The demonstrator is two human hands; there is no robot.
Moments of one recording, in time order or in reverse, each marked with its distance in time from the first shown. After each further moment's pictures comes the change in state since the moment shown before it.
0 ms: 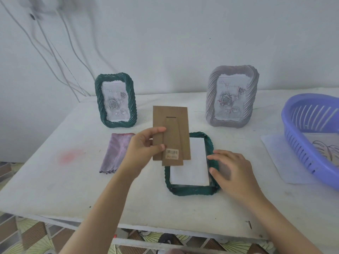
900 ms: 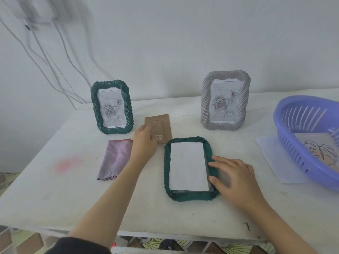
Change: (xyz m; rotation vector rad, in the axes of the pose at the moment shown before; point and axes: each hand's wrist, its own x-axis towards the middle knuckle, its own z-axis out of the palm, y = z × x) left_hand 0.068 -0.036 0.001 0.853 0.220 0.183; right_hand -0.011 0.007 -0.004 -0.144 -0.047 0.012
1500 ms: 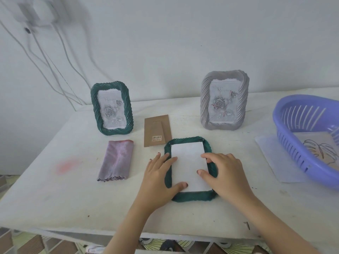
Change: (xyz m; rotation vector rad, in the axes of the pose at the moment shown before) left_hand -0.106 0.012 0.006 0.110 -0.296 0.149; right_hand 0.016 -0.029 0.001 0.049 0.041 0.036
